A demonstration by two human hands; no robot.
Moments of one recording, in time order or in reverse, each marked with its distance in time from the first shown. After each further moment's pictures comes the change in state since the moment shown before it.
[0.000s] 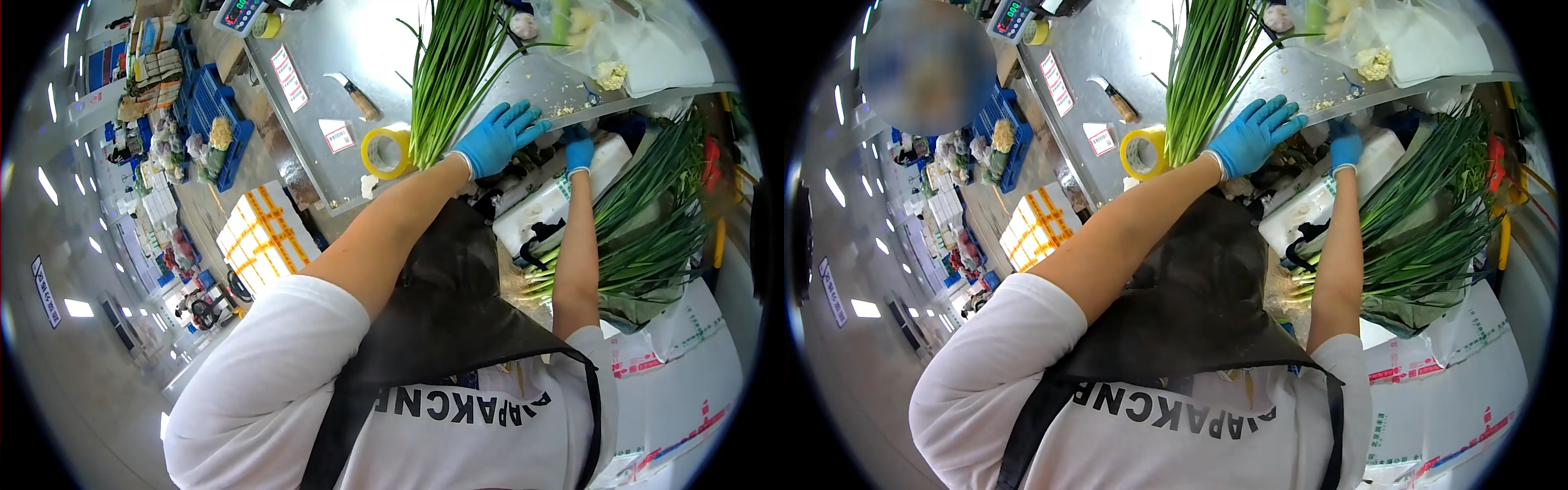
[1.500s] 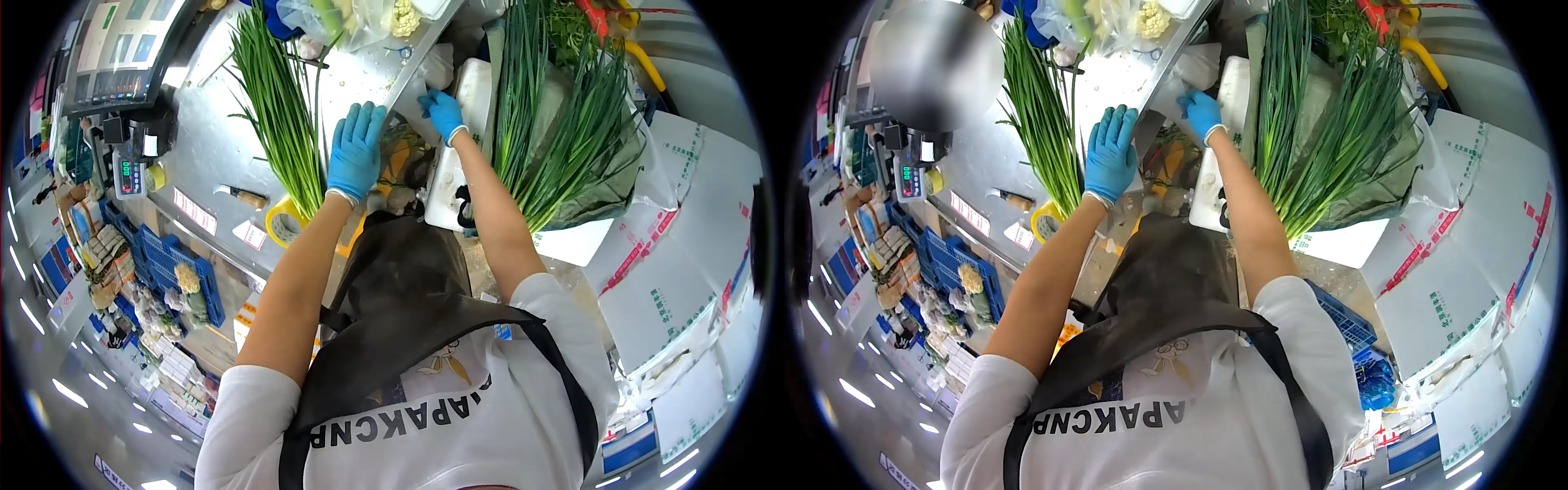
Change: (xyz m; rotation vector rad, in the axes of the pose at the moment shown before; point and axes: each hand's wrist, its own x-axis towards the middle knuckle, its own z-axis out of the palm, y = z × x) left_hand 0.010 0.018 0.001 -0.028 0.015 0.002; right_hand -0.051 -0.061 0.007 0.203 0.124 0.247
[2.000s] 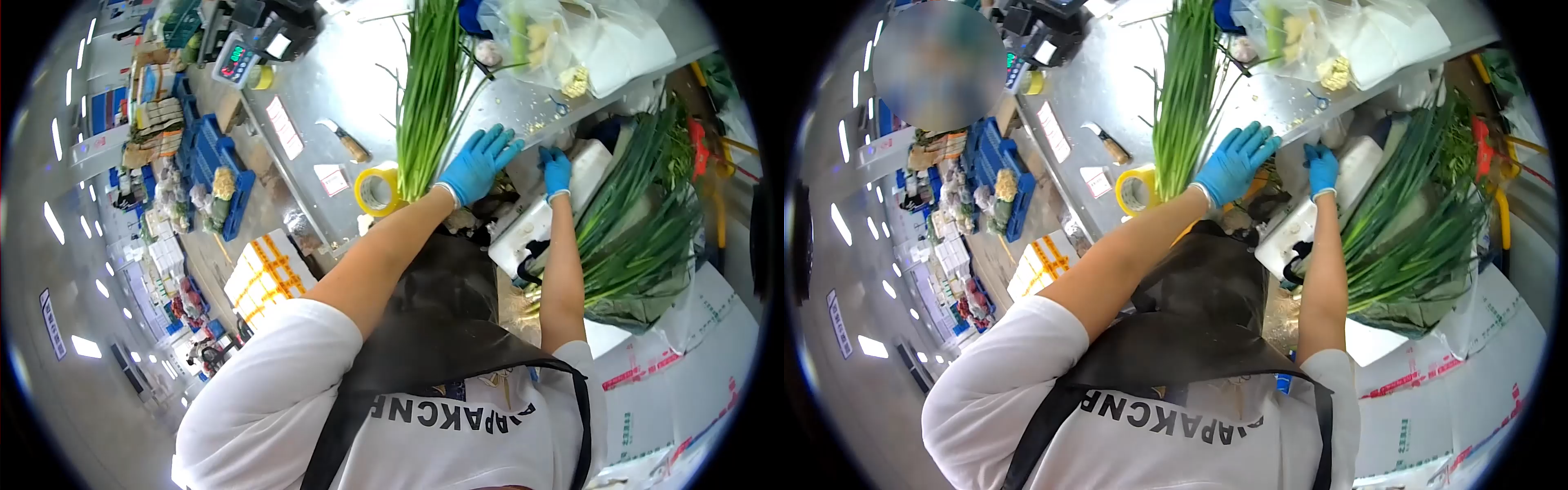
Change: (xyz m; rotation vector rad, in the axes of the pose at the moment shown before) left_hand -0.009 -0.012 -0.005 0.045 -0.055 -0.014; right_hand 0.017 0.020 0.007 -0.034 -0.031 -0.004
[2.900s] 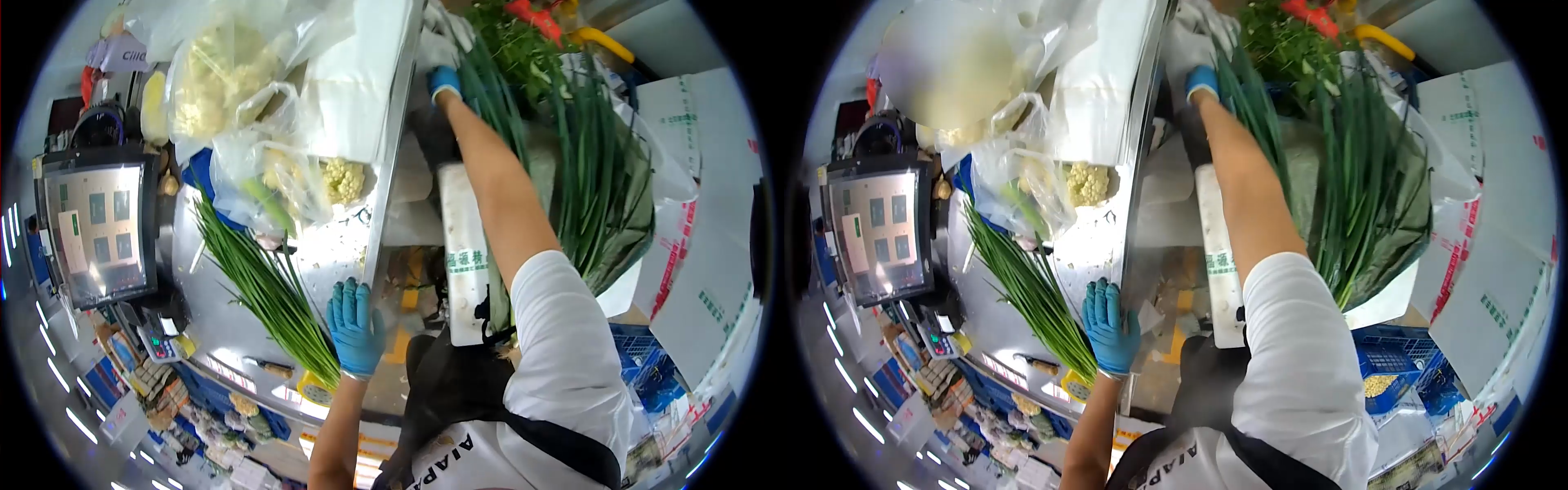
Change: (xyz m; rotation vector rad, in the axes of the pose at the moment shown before) left_hand 0.019 0.005 0.024 -0.013 -0.021 -0.008; right_hand 0.308 -0.058 -0.181 -0.677 0.726 -0.031
